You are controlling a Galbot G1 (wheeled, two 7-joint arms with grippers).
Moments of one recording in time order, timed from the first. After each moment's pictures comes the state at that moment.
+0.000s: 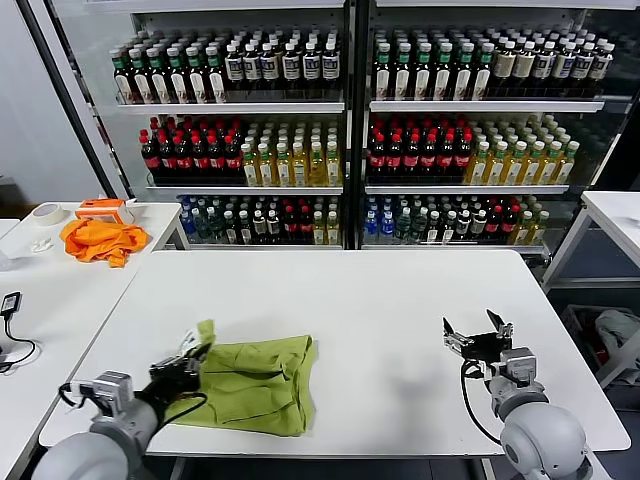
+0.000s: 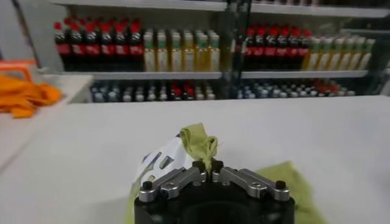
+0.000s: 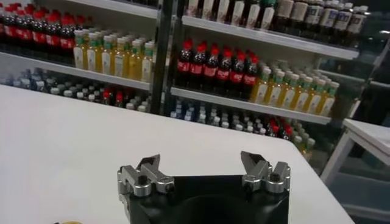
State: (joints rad) left arm 1.46 -0.88 -0.52 -2.24 -0.83 0.58 -0.26; right arm -1.30 0.97 0.48 2.08 0.45 -0.53 0.27
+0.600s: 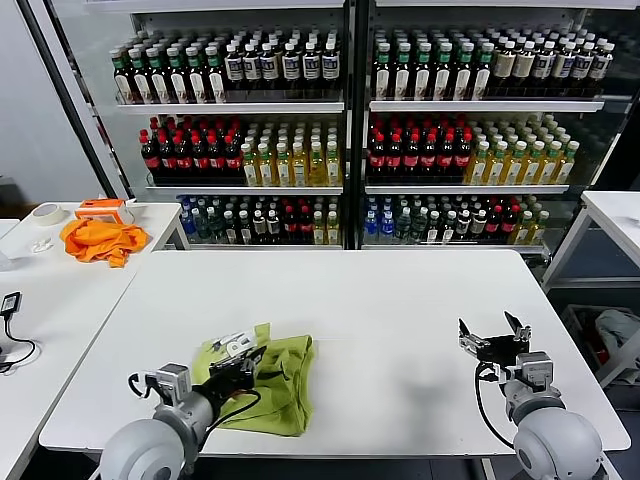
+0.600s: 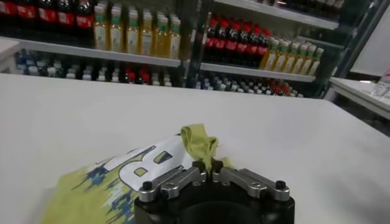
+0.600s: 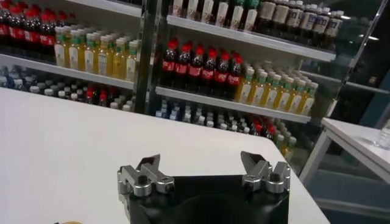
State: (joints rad) left arm 1.27 -0.94 -0.27 -2.16 -0.89 0.58 -0.29; right arm -1.34 0.97 0.53 2.10 0.45 -0.53 0.28
